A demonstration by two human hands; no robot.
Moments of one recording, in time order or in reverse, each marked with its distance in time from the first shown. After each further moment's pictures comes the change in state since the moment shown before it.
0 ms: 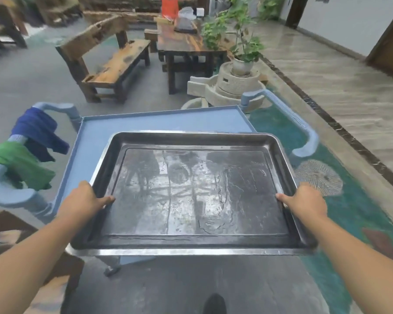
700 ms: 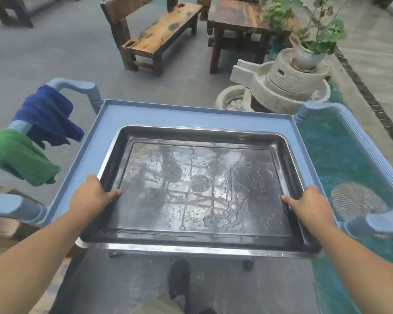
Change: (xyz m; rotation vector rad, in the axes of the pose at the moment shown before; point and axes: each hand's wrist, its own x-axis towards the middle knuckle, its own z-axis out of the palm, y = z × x) left_hand 0.105 0.009 0.044 -0.012 -0.003 -0.271; right_hand 0.171 -0.135 0.072 -0.063 -0.106 -0.190
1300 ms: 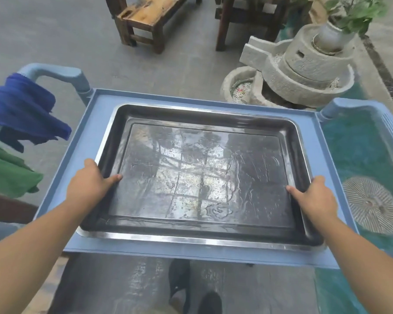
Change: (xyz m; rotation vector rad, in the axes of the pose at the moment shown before) left_hand 0.089 0.028 0.018 -0.024 0.009 -0.010; right_hand 0.075 -0.048 0.035 0.004 0.005 -0.012
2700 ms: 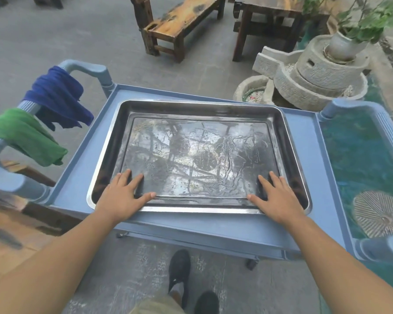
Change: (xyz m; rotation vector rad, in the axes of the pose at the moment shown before) left_hand -0.135 0.012 0.021 0.194 -0.220 0.286; right_hand -0.062 -0.012 0.008 -0.199 -0.348 -0.554
